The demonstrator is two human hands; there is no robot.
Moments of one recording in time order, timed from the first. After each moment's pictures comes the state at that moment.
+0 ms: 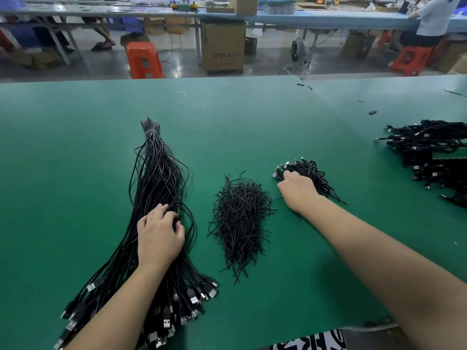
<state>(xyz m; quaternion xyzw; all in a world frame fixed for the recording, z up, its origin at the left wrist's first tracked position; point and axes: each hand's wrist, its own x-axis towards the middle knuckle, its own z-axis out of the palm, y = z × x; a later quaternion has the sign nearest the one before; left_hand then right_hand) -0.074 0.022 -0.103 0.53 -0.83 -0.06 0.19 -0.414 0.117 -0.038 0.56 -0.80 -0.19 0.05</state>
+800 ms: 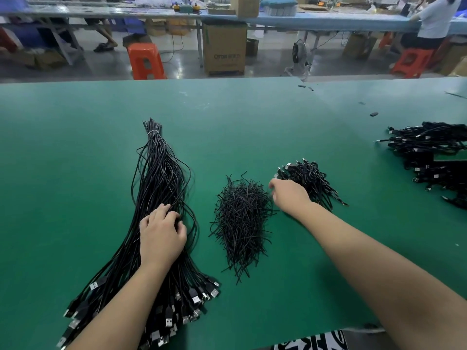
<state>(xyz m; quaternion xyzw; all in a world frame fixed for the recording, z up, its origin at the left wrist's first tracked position) -0.074 0.021 -0.104 0.53 -0.82 -0.06 0.20 -0.397 0.107 -0.052 0.51 -0.85 0.02 -0.07</state>
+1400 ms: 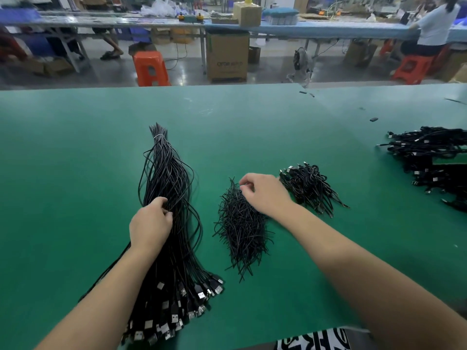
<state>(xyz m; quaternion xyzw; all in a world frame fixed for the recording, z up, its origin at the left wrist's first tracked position) -0.058 0.000 -0.053 0.58 -0.78 -0.13 0.21 -0.314 0.105 0.006 0.57 -0.79 0.21 -0.10</state>
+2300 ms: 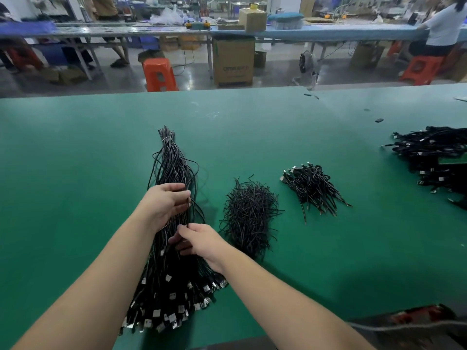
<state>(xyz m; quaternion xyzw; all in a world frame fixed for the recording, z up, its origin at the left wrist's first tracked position) -0.072 -0.008 0.006 0.48 -0.48 -0.67 0.30 -0.150 0.109 -0.043 0.33 -0.56 0.45 -0.61</state>
